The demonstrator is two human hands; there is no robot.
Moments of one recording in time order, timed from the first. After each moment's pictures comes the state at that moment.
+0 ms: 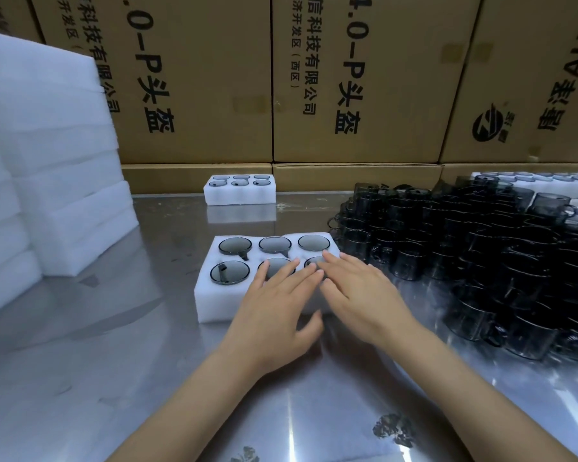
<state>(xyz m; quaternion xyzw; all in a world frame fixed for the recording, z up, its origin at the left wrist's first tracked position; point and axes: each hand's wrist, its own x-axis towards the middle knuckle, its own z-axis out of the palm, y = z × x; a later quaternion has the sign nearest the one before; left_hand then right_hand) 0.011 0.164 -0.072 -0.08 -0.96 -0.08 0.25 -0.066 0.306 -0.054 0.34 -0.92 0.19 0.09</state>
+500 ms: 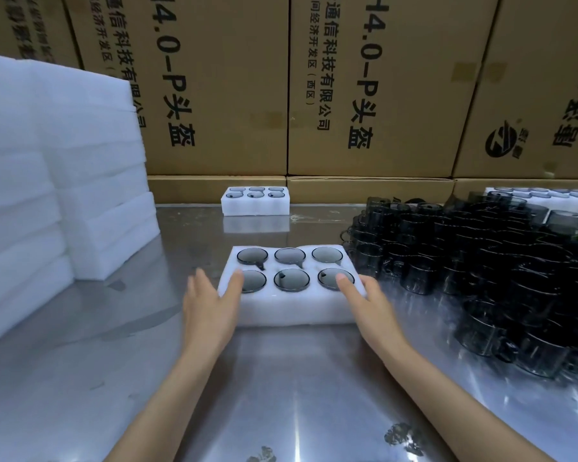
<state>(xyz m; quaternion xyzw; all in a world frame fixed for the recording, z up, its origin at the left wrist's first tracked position) 0.031 0.103 -0.062 0.32 -0.79 -0.45 0.27 -0.068 0.294 -0.076 0.14 -0.80 0.59 0.00</state>
